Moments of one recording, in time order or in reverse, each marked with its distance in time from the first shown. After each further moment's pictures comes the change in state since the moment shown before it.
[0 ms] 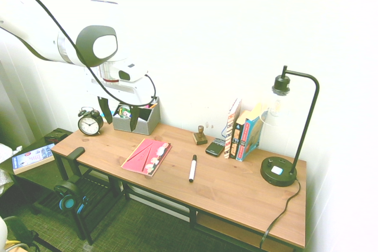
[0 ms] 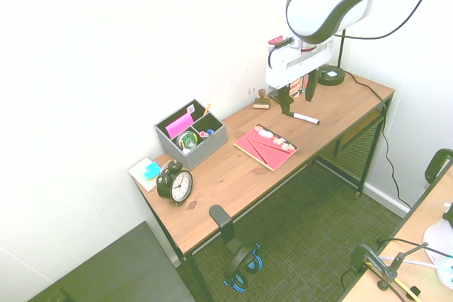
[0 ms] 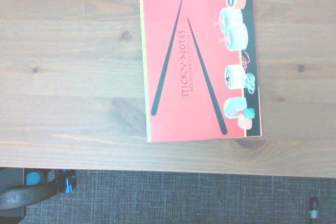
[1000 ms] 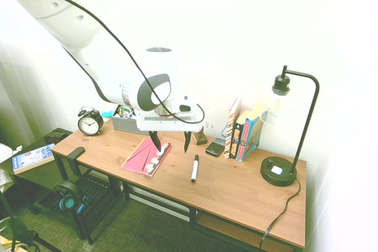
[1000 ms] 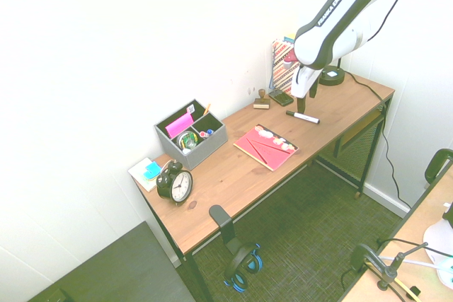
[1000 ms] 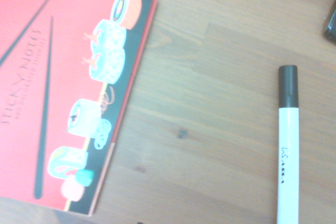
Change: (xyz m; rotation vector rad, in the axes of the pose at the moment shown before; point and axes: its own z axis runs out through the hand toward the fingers) arm 0.147 0.048 0.128 -0.040 0.100 -0.306
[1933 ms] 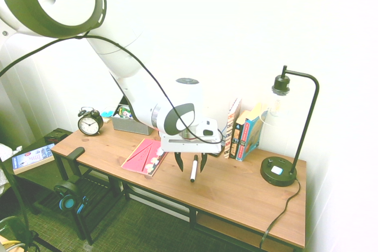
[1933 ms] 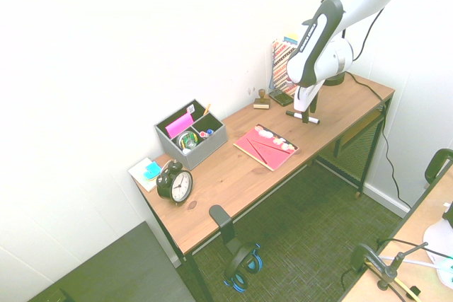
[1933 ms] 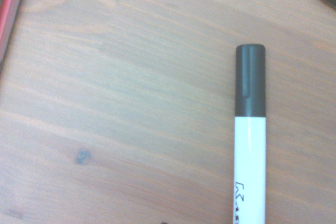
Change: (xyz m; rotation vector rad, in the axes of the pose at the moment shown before) arm 0.046 0.020 0.074 -0.019 -0.054 -0.002
